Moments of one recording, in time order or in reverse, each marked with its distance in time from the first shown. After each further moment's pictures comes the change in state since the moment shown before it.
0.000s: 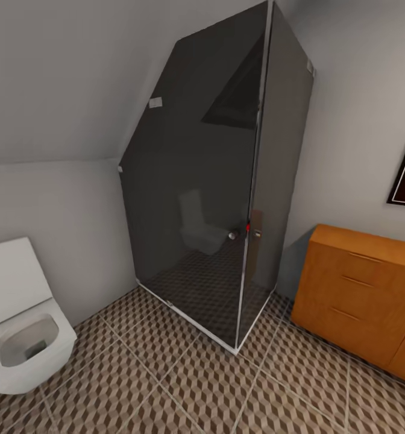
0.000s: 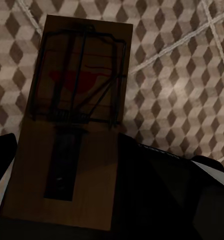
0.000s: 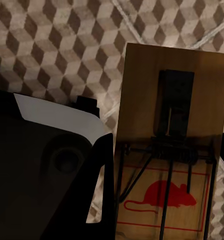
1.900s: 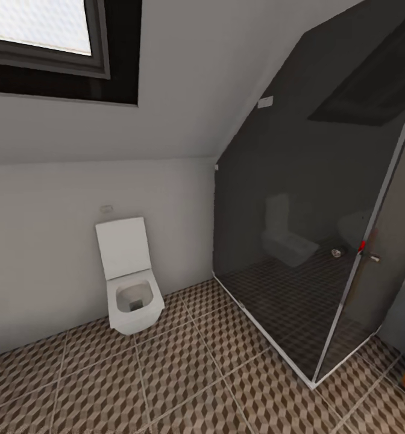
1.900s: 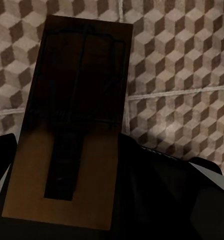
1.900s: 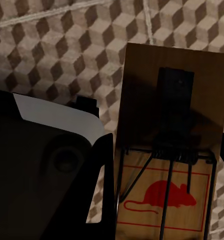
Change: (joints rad) left arm 0.000 -0.002 0.000 0.000 0.019 0.000 -0.001; right arm 0.000 -0.001 -0.001 0.000 0.000 0.000 0.000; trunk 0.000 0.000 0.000
